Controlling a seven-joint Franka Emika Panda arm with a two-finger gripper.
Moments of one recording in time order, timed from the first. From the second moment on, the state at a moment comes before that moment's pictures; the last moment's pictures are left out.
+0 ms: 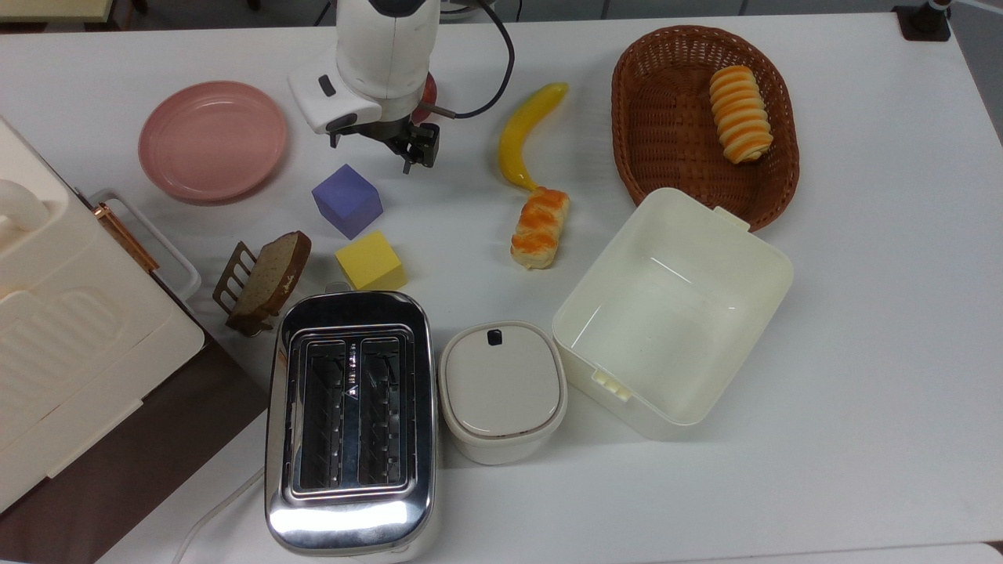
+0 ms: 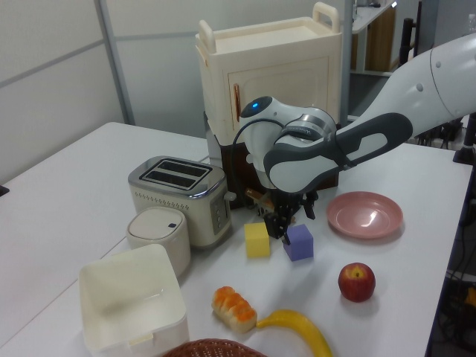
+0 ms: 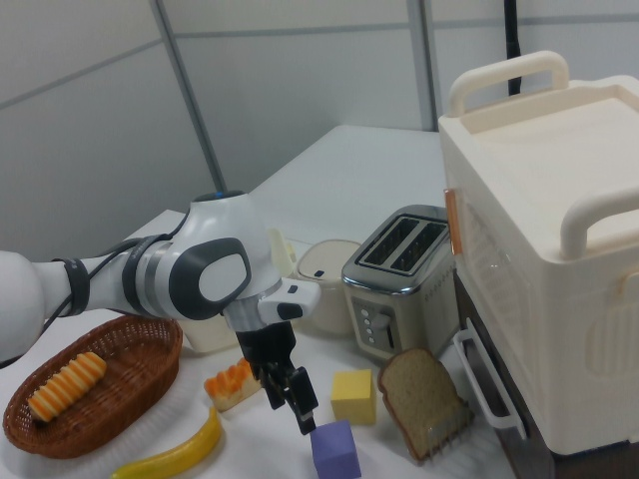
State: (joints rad) arm -0.31 0.16 0.30 -1.94 -0.29 1.94 0.37
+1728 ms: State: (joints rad) arm 0.09 0.03 -0.29 -1.56 0.04 1.44 -0.09
